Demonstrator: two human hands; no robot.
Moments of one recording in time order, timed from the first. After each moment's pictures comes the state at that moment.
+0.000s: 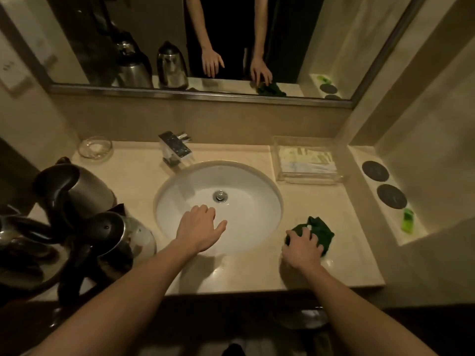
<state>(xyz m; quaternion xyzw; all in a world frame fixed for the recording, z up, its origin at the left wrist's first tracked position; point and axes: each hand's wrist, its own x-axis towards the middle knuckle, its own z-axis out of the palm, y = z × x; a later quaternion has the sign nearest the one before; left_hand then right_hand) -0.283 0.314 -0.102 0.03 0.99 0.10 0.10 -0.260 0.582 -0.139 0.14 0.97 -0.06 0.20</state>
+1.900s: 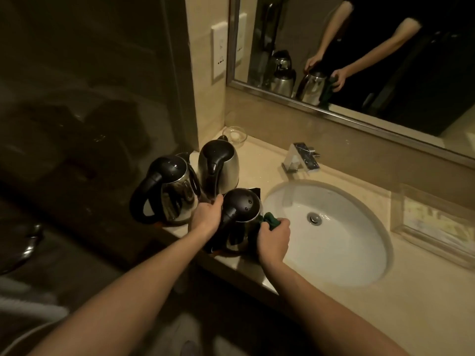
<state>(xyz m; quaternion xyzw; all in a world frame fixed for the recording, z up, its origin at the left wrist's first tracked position) -0.176 0.107 -0.074 -0.46 0.74 0.48 -0.03 -0.216 0.256 -0.097 0.09 0.86 -0.50 0.10</state>
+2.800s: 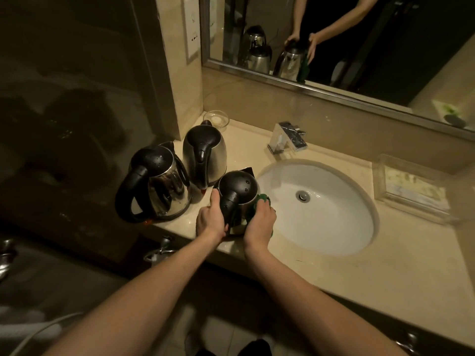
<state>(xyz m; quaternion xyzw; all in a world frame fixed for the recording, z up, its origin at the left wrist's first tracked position) -0.163 0.133 -0.106 -0.45 0.65 0.61 -0.03 -0.183 0.217 -0.087 0.17 0.76 -0.62 0.08</state>
